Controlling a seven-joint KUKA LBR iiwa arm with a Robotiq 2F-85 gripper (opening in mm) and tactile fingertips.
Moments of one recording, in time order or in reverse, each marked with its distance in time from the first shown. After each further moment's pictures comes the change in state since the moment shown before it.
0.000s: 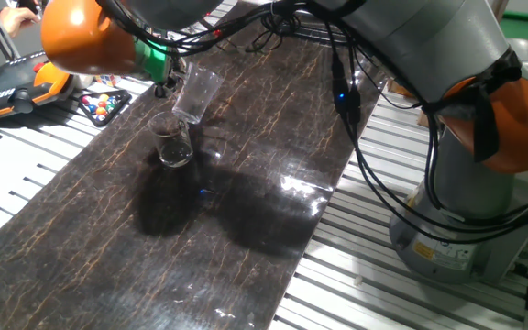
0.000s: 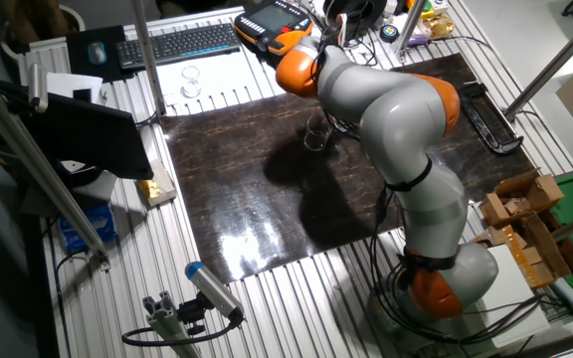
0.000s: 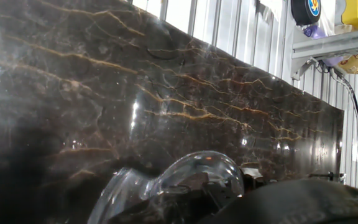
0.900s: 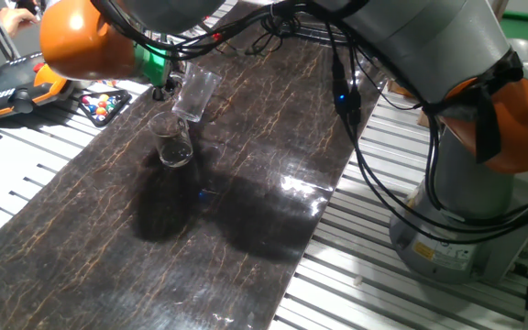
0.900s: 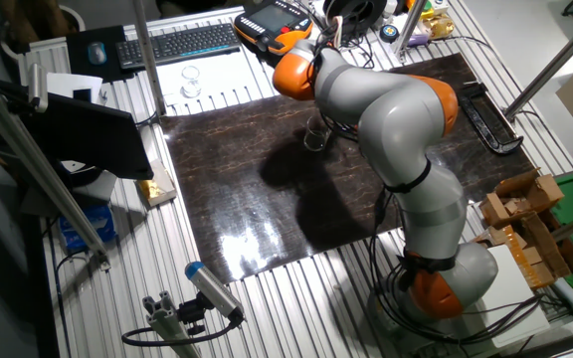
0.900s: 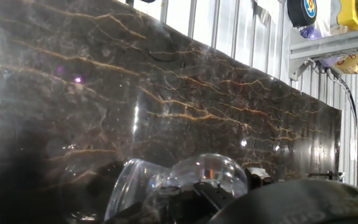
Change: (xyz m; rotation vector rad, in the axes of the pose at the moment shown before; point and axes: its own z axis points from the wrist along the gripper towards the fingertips) arm 0.000 0.007 -0.011 0.001 0.007 0.024
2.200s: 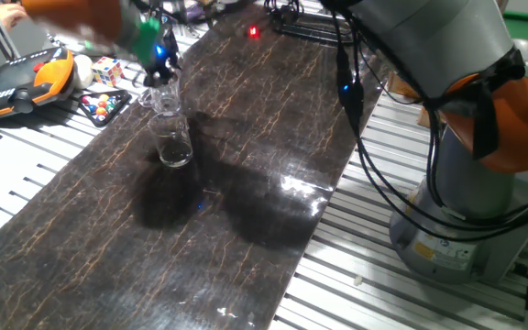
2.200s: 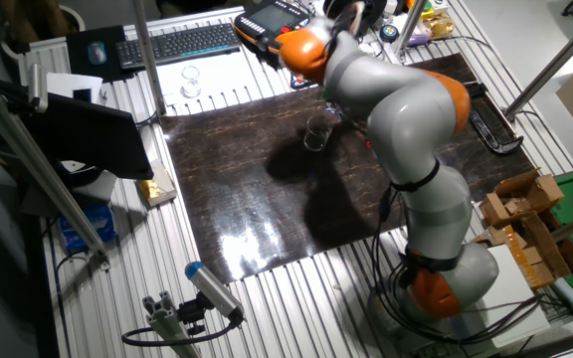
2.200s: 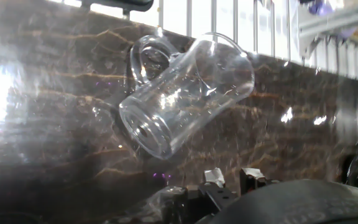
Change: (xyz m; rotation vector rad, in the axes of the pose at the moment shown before) arm 0.004 -0.021 -0.030 -0.167 0.072 0.138
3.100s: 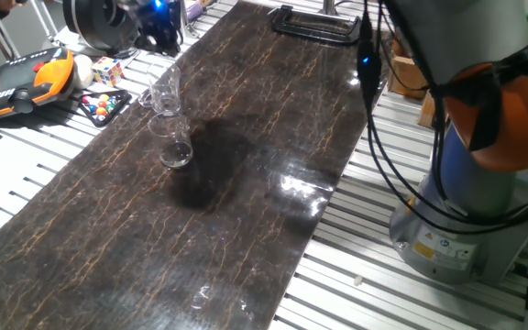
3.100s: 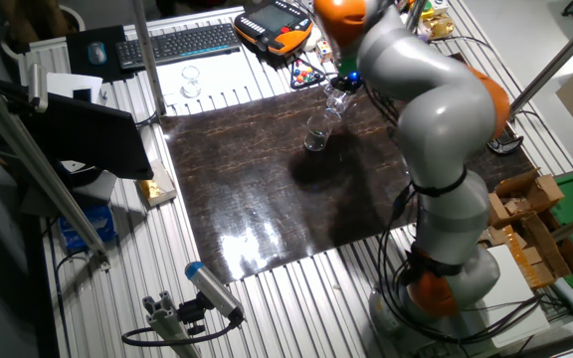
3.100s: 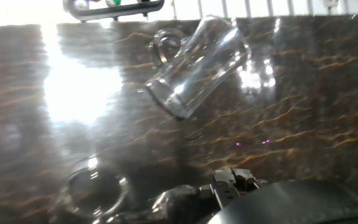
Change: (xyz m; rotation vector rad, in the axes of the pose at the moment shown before) arm 0.034 -0.018 -0.093 -0.295 0.063 0.132
